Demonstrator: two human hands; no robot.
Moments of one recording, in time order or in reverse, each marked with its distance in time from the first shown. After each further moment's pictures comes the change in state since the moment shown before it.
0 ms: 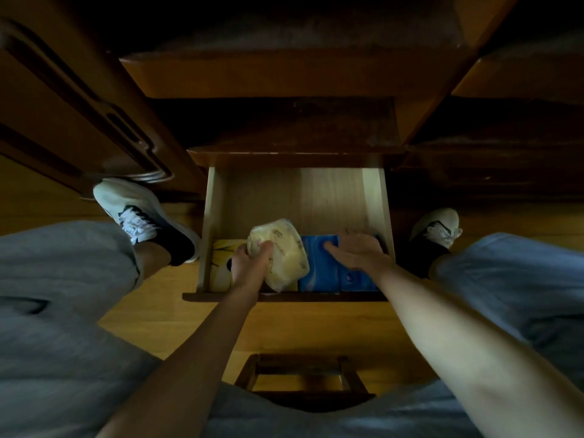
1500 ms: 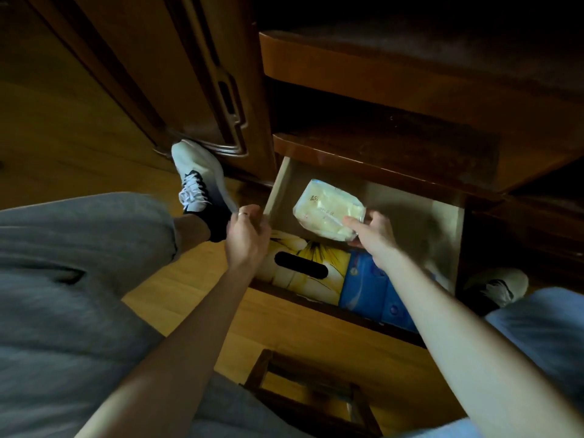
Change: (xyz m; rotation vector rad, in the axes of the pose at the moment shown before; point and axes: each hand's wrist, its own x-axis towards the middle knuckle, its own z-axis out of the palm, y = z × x) left_hand 0.040 0.014 -0.094 0.348 0.314 0.411; right_hand 0.037 -0.103 -0.037 1.061 0.036 0.082
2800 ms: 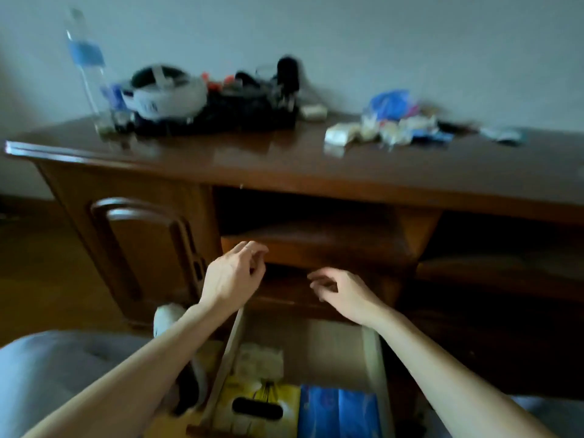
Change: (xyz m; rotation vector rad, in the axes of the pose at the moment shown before) left_hand -0.012 0.233 -0.129 0.156 0.221 0.856; right_hand -0.154 -0.177 -0.124 -0.551 -0.040 -0.669
